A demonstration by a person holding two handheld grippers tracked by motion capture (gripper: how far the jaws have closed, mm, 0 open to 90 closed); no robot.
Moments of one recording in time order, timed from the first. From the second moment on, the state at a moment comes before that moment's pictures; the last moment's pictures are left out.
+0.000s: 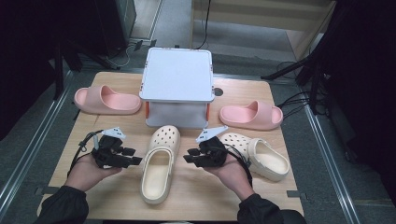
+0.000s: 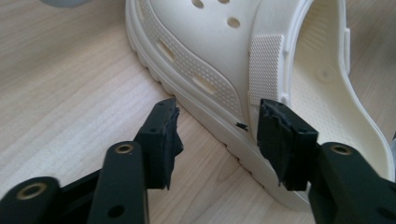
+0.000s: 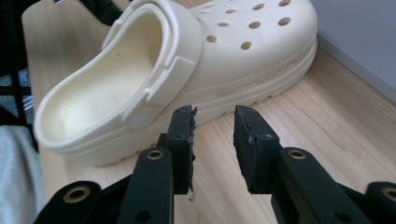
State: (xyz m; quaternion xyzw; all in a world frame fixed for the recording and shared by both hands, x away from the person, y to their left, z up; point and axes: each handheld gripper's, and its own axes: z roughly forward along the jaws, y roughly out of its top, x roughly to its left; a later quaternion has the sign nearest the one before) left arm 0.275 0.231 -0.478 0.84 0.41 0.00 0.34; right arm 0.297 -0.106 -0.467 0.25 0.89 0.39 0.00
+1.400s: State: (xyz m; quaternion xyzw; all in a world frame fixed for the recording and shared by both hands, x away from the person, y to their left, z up) left arm 0.303 0.220 -0.477 0.86 0.38 -0.02 0.33; right arm 0.272 -0.289 -0.437 0.38 0.86 0.31 0.09
